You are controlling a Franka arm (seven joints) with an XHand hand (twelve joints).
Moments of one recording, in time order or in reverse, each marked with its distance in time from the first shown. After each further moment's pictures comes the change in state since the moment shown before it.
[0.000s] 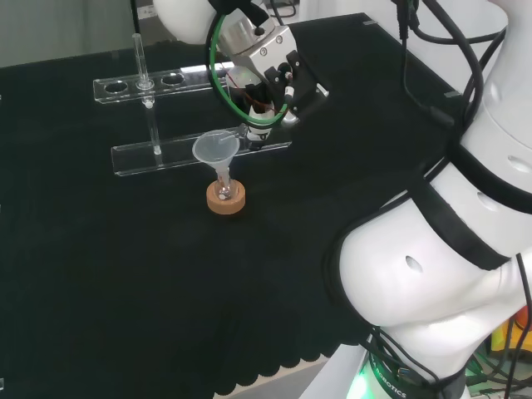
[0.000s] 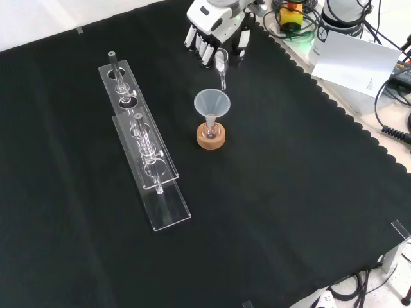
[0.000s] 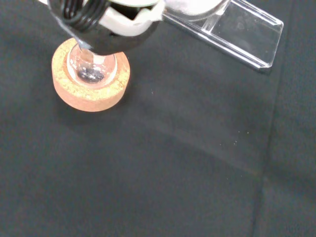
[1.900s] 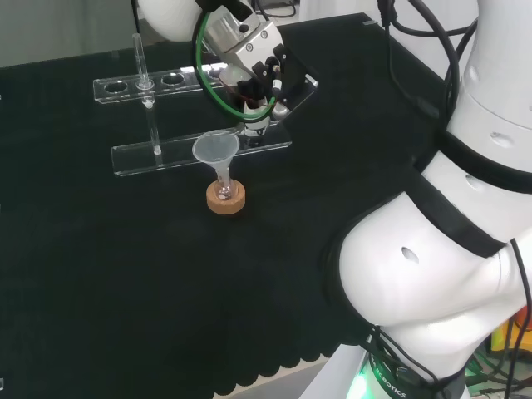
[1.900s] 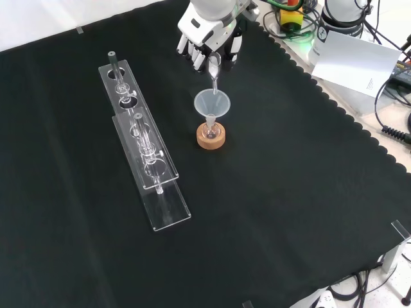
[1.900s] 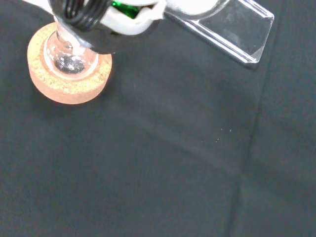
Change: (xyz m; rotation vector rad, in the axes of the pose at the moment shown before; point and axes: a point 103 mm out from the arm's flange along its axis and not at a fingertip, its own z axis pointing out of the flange) arm -0.004 0.021 -0.008 0.067 -0.068 0.008
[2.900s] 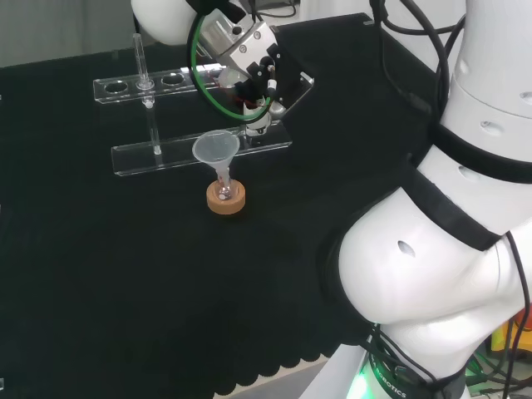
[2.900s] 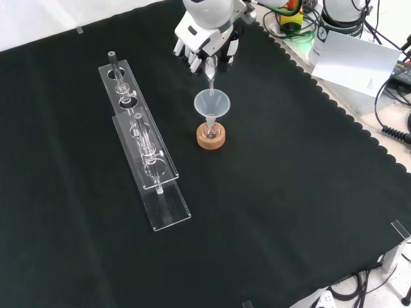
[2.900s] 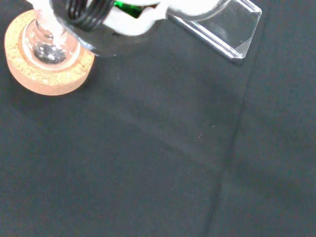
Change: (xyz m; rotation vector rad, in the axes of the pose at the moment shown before) arm -0.001 0.008 0.000 0.040 -0.062 0.021
